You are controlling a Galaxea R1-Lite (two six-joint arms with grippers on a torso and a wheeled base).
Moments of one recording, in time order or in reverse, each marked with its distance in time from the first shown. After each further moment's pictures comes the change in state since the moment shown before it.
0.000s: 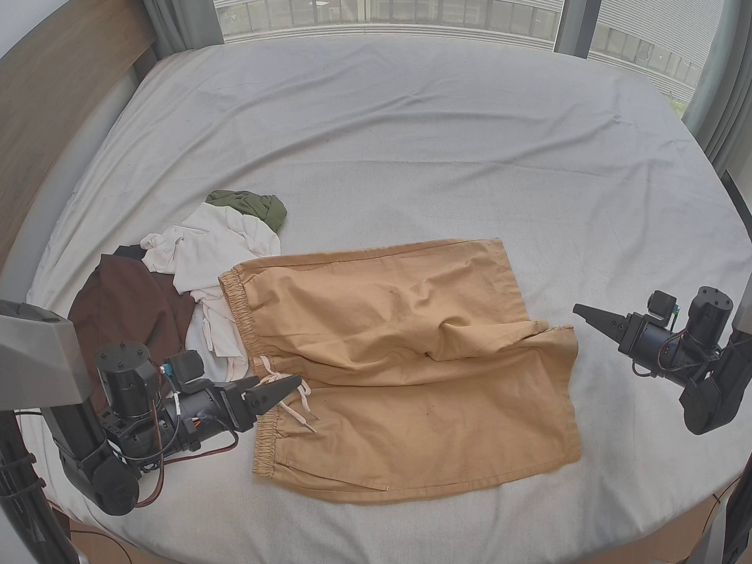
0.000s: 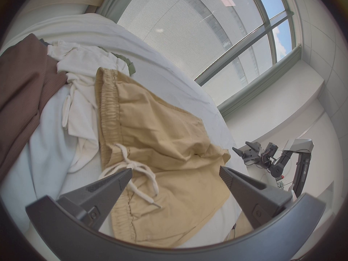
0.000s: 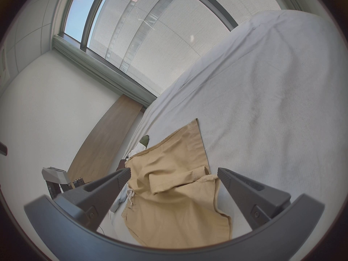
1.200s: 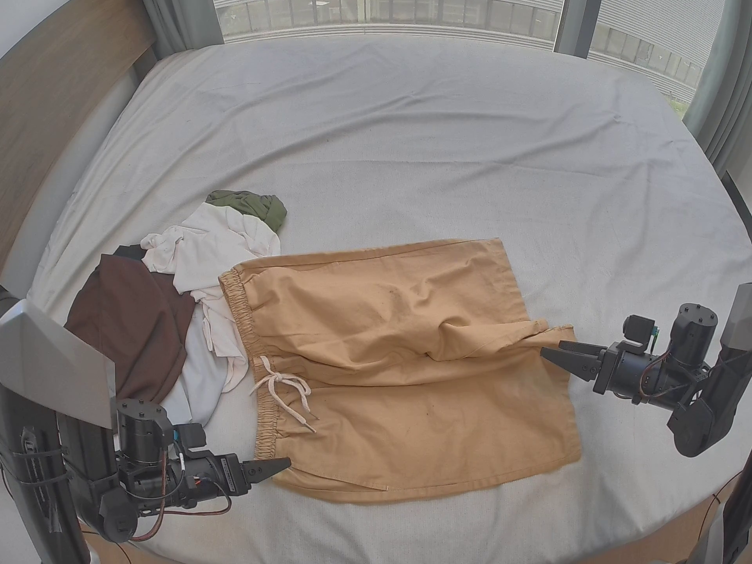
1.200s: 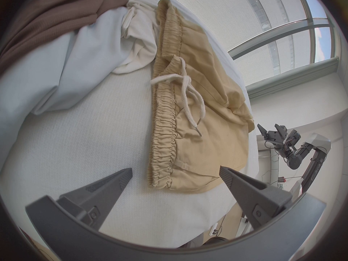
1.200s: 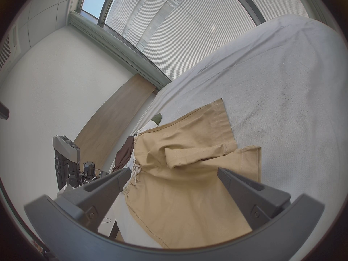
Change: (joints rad) left arm 0.024 0.184 0.192 0.001 -0.001 -0.034; right arm 0.147 -0.001 0.100 -0.001 -0.008 -0.193
